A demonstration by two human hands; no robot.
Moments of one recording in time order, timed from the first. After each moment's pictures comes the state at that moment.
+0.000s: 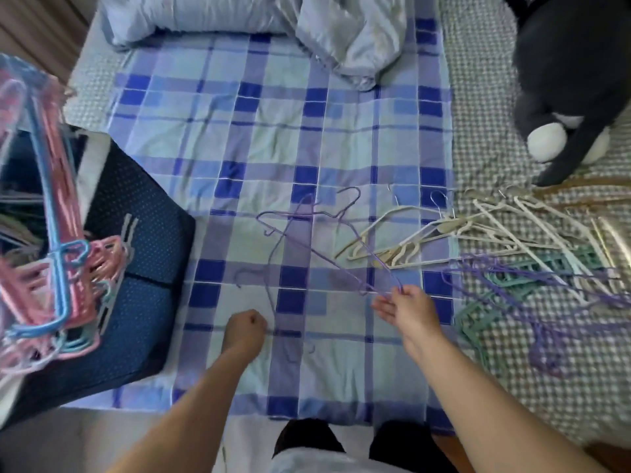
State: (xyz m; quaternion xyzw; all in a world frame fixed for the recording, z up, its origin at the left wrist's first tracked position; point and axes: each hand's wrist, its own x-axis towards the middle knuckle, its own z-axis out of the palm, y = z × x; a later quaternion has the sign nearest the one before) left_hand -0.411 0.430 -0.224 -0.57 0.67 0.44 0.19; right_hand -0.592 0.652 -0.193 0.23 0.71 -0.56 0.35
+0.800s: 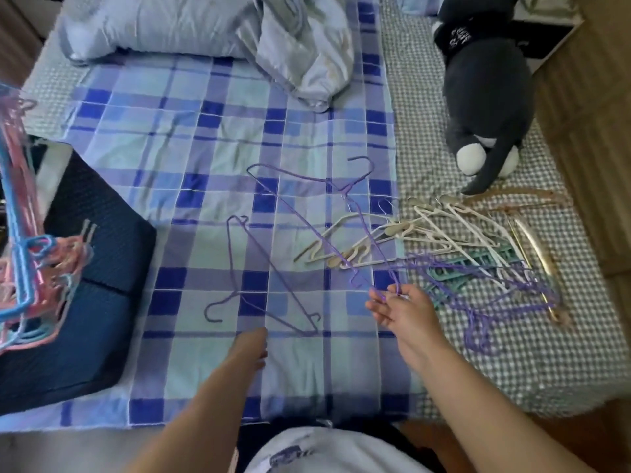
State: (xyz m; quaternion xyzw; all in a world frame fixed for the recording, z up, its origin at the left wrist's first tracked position) left_hand -0.426 0.504 -0.267 -0.64 0.43 0.61 0.19; right_hand -0.588 0.713 -0.103 0.22 0.71 -0.60 0.30
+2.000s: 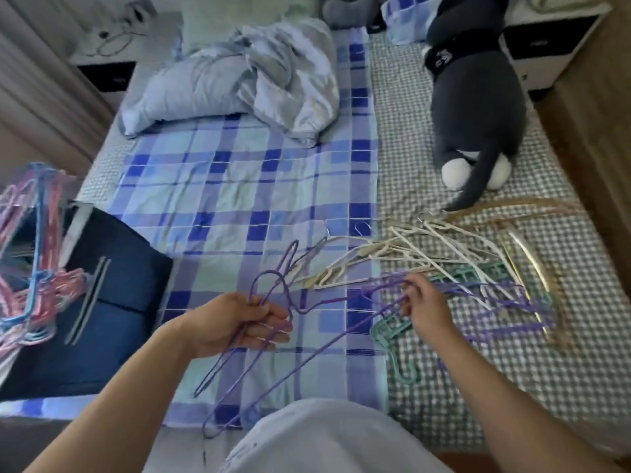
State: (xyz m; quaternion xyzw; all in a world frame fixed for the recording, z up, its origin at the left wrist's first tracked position) left_hand -0.526 0.559 -0.012 -0.38 0.49 0.73 0.27; right_hand -0.713 0.853 -0.123 0.02 0.80 -0.52 0.30
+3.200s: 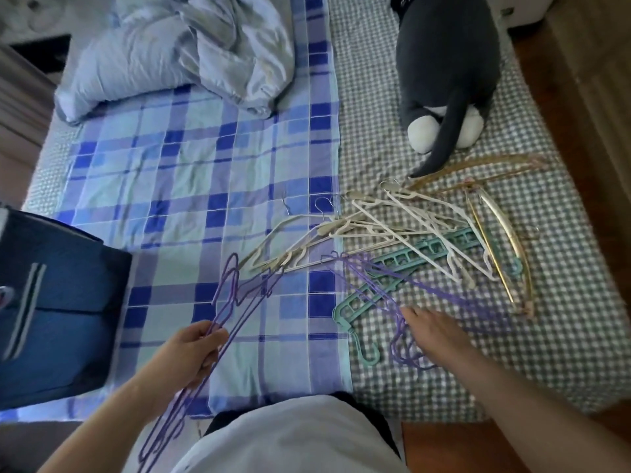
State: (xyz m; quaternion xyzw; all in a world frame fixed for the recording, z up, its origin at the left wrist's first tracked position) left_hand -0.520 0.638 -0.046 -0.51 0.62 0.56 0.20; right_hand -0.730 0.997 -0.205 -0.38 0.88 0.05 0.29
